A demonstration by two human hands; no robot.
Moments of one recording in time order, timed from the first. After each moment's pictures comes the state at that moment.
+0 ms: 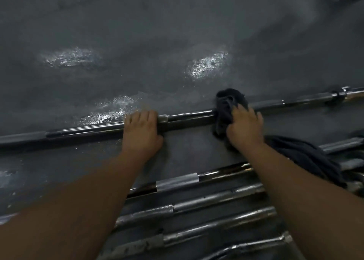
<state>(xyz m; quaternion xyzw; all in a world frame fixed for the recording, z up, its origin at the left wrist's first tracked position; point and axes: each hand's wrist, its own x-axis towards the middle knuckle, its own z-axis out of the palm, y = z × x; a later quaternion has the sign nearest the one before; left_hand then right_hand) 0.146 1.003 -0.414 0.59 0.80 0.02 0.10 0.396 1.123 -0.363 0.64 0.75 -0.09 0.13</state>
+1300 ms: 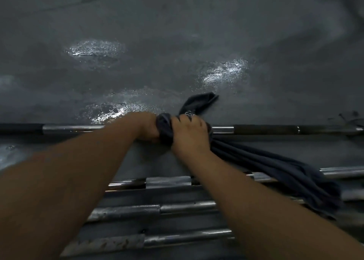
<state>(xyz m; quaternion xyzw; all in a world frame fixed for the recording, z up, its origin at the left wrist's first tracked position) 0.137 1.032 -0.397 0.51 0.75 -0.11 0.41 0.299 1.058 -0.382 0.40 0.91 -0.10 0.07</state>
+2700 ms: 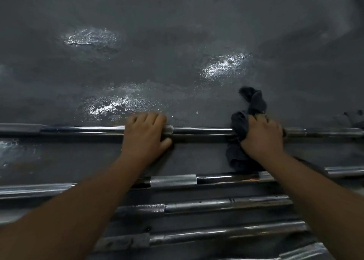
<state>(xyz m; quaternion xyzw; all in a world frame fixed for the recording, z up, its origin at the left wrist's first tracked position) 0.171 0.970 -0.416 0.60 0.80 0.01 0.06 0.441 1.142 -0.394 0.53 0.83 0.00 0.15</state>
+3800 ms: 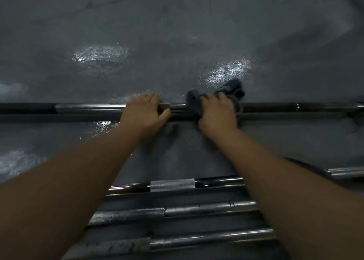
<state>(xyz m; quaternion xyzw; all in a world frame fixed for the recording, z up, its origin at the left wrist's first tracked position) 0.133 1.035 -0.389 0.56 0.81 0.00 0.15 0.320 1.139 -0.381 0.45 0.88 -0.06 0.09</state>
